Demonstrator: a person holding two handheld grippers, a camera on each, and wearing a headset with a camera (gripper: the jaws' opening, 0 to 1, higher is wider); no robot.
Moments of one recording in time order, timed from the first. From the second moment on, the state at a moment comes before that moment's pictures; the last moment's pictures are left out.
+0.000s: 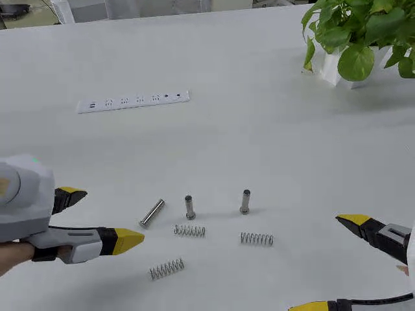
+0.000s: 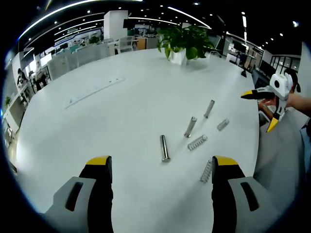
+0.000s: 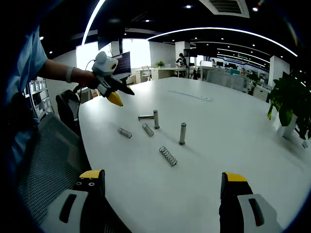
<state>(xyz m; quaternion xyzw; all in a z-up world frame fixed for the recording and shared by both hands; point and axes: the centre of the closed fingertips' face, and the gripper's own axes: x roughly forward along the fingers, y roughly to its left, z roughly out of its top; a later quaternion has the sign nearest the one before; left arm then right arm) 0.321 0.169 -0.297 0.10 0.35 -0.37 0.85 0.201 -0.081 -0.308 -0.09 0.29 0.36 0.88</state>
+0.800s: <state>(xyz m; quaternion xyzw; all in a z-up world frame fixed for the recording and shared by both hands) 0.346 0.145 -0.326 0.13 0.39 -0.40 0.82 0.201 -0.080 -0.308 -0.07 0.29 0.35 0.89</state>
